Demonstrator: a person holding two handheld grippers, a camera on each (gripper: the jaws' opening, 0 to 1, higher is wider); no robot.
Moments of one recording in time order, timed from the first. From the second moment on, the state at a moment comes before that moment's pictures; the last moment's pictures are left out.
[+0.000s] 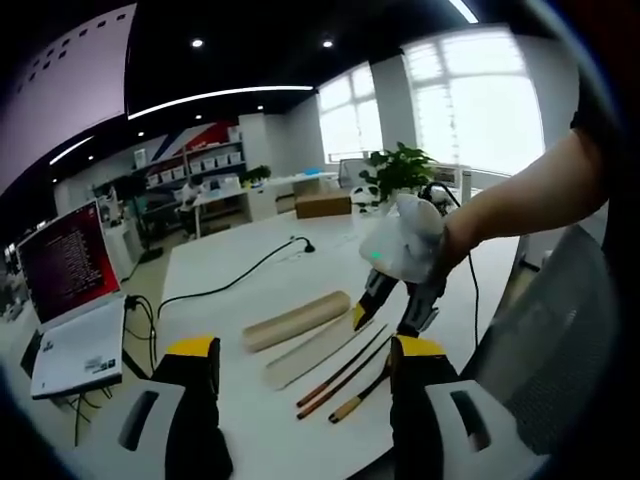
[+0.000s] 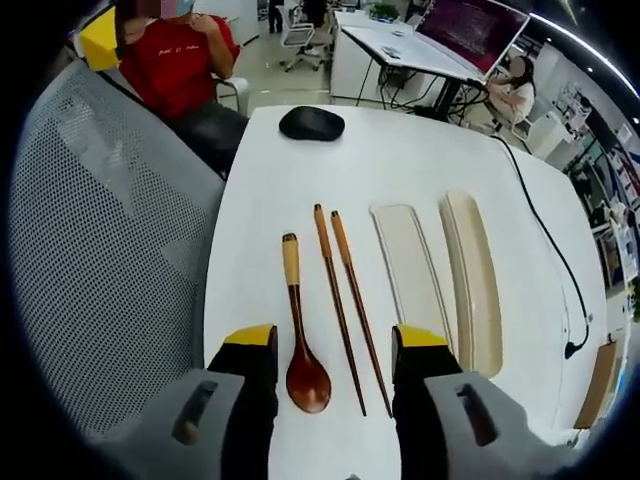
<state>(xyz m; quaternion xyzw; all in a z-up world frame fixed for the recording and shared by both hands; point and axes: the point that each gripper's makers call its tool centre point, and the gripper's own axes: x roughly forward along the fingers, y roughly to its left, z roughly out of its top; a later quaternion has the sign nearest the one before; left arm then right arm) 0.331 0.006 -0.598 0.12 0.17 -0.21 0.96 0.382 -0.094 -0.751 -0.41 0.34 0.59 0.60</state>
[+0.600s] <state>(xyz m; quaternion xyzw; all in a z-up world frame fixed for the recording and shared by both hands) 0.329 0.005 -0.600 0.11 0.18 -0.21 0.95 0.388 -0.089 -0.758 -0.40 0.35 0.59 0.61</state>
